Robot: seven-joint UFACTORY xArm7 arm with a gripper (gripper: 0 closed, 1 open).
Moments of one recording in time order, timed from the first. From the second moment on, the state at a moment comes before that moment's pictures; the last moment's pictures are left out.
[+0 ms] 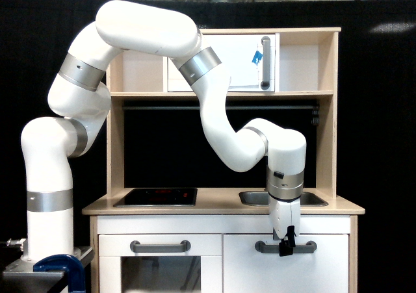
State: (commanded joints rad) arm -0.22 0.54 0.20 1.14 0.69 0.69 -0.74
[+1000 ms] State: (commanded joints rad) arm -0.21 0.56 0.24 1.12 0.70 0.63 -0.73
